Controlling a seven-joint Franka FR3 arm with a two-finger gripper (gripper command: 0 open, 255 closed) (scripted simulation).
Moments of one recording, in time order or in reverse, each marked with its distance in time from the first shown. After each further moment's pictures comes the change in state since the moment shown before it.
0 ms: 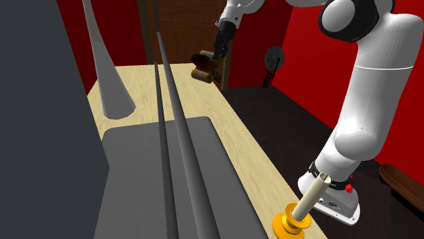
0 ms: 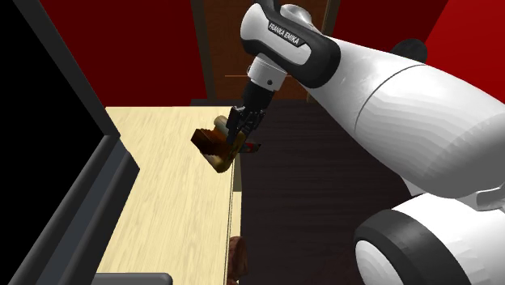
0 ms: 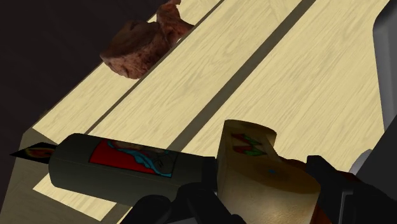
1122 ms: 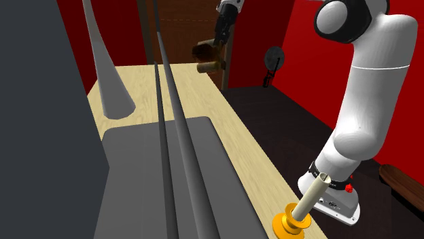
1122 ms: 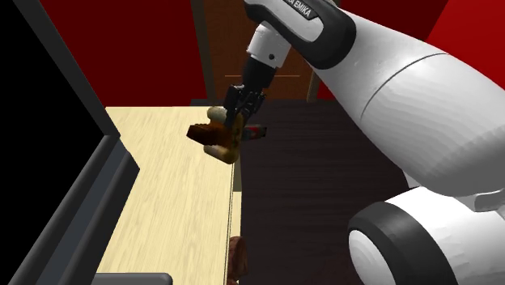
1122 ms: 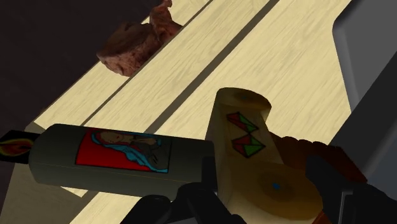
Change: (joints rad) arm -0.023 0.034 -0.002 0.196 0.022 -0.148 0.076
